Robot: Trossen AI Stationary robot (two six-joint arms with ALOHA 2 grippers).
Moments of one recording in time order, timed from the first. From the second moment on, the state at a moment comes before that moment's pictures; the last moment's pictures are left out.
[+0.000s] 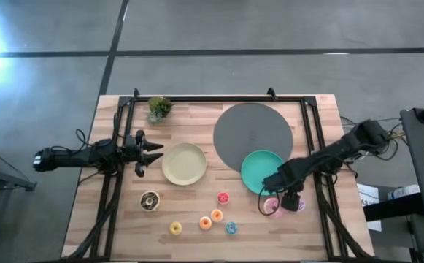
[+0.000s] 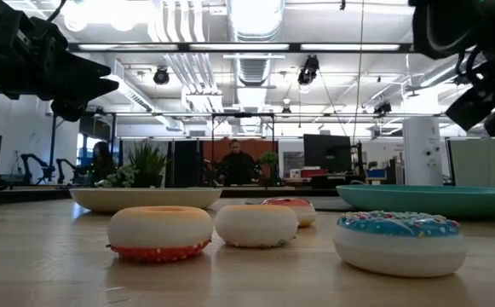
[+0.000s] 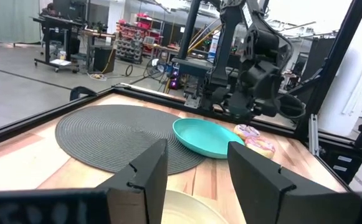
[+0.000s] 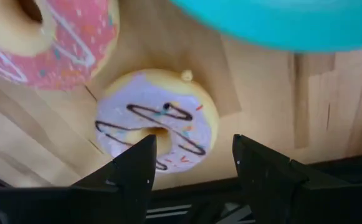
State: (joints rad) left arm 0.00 0.07 0.01 0.04 -0.15 -0.22; right arm 0.39 1.48 0.81 -1.09 -0.31 0.77
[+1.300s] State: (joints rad) left arm 0.00 0.07 0.01 0.04 -0.15 -0.22; right arm 0.20 1.43 0.86 -0.93 -0.02 0.91
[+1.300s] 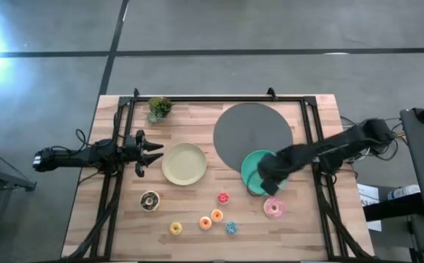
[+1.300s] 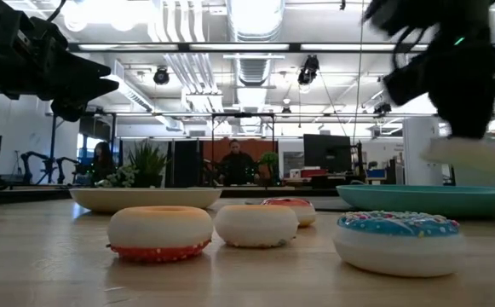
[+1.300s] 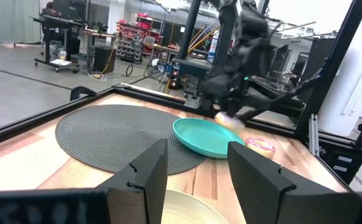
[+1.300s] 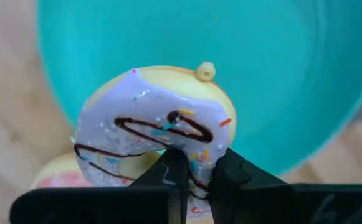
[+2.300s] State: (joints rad) left arm 0.00 0.07 0.01 0.04 -0.15 -0.22; right arm 0.26 1.45 0.89 -1.00 0.10 0.85
